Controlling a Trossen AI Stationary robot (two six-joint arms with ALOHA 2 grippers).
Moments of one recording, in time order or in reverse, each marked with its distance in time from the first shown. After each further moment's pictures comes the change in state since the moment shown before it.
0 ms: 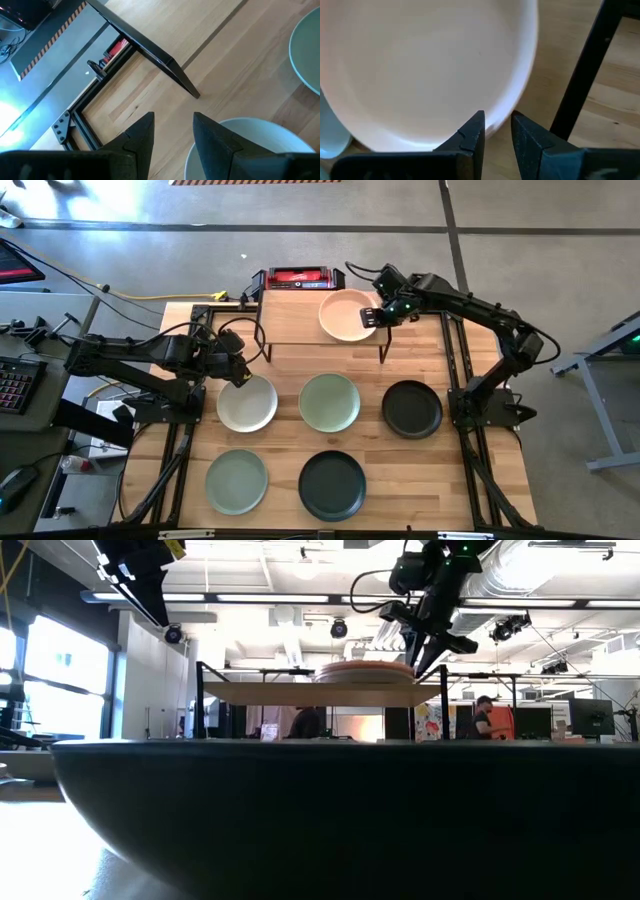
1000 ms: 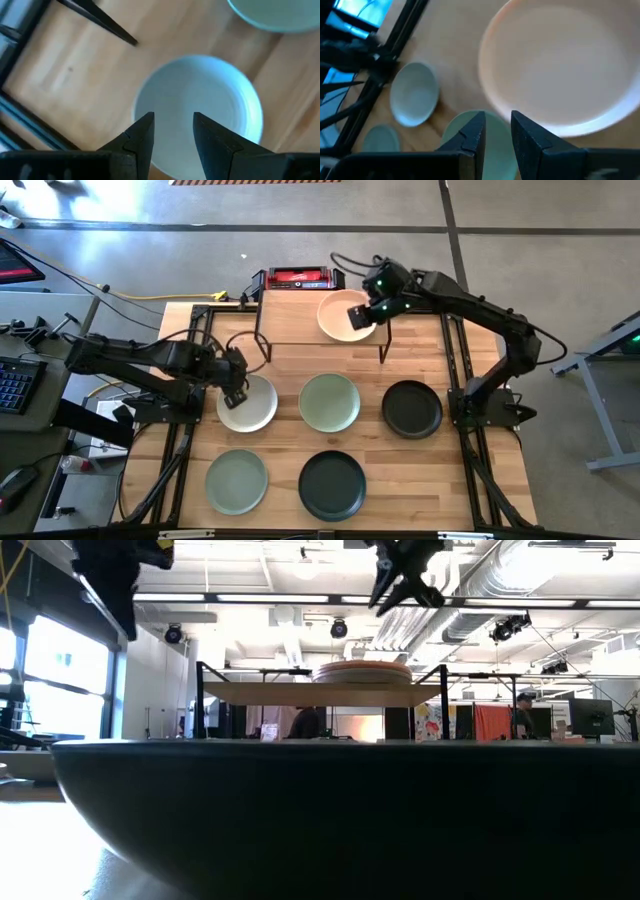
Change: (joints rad) left arm -0.057 0.000 -0.047 -0.009 0.357 0.023; right arm 0.188 -0.004 0.262 -0.003 -0.038 -0.021
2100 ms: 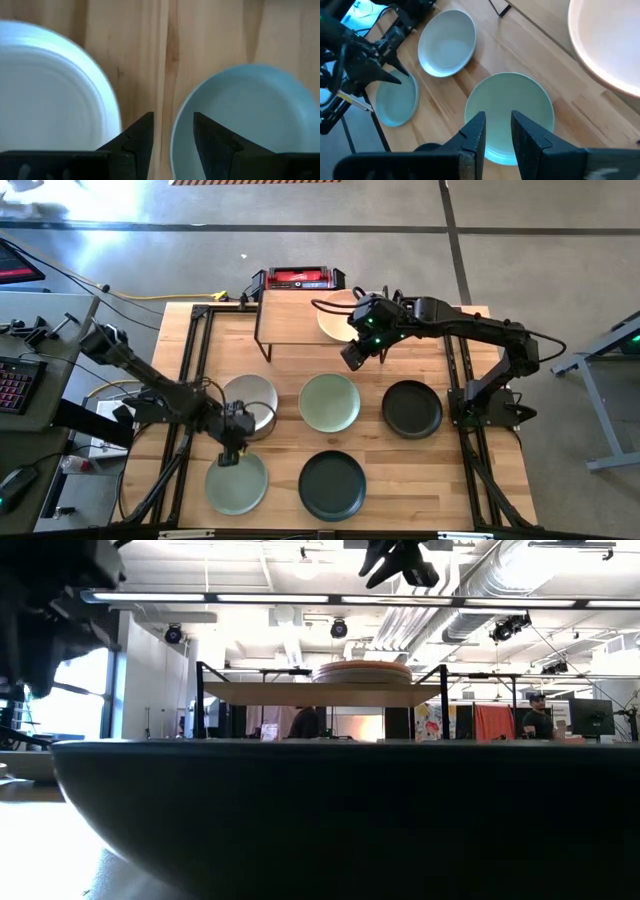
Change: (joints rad) left arm -0.450 0.113 -0.339 0.607 0.248 -0.015; right arm 0.248 0.000 0.001 -0.008 0.013 -0.031
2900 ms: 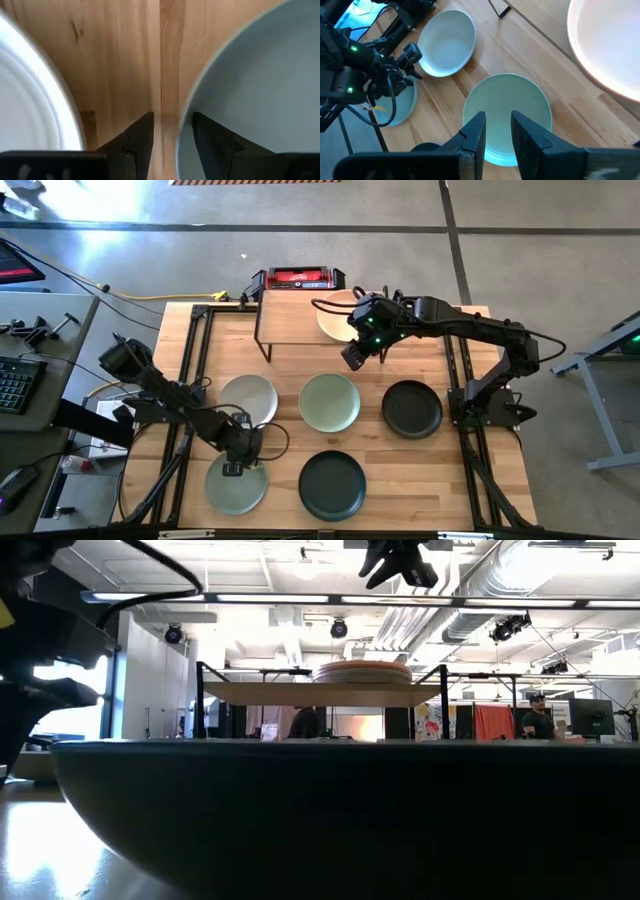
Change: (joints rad) left arm -0.026 0.316 0.002 0.068 0.080 0.051; right arm 0.000 0.000 0.000 0.000 0.000 -0.021
